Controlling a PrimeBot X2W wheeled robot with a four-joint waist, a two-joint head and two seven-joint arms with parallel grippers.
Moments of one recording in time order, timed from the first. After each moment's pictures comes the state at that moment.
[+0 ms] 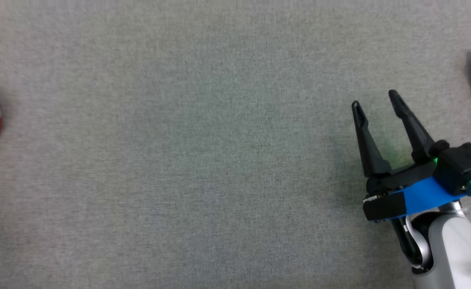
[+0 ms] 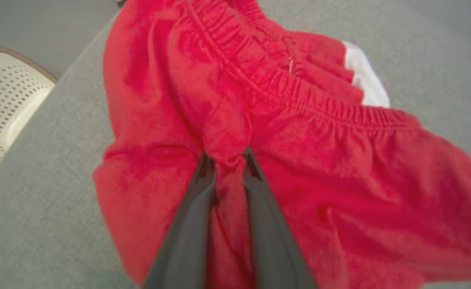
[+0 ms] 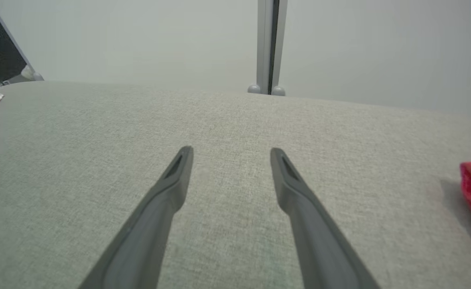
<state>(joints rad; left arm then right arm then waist) -0.54 0.57 0.27 0.40 -0.58 0.05 0.66 -0.29 -0.11 0.09 -0.08 0.13 0.13 -0.03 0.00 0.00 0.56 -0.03</state>
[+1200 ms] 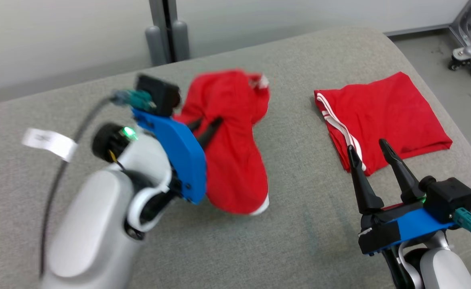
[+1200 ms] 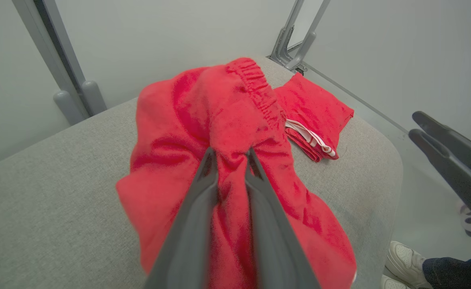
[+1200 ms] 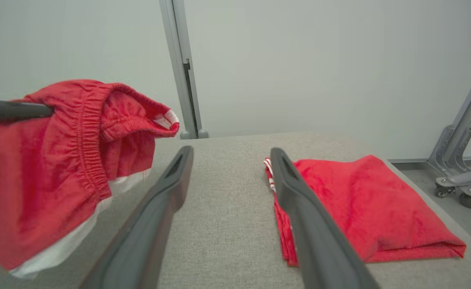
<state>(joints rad) -0.56 0.21 -0.42 0.02 -0.60 -0.10 0.73 -0.15 -0.07 0.07 -0.02 0.19 0.13 -0.04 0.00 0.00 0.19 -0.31</state>
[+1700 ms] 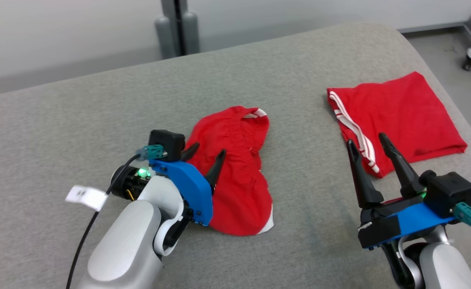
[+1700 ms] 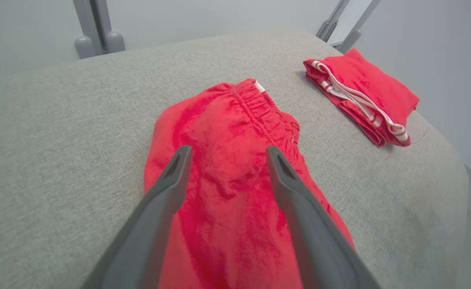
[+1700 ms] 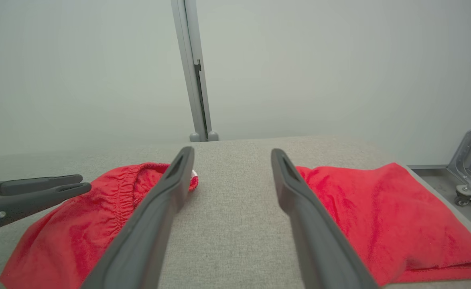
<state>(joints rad) -0.50 0.12 -0.49 0.43 -0.49 -0.11 0.30 -0.18 -0.06 0.07 -0.01 0.20 0.13 -0.04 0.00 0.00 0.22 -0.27</state>
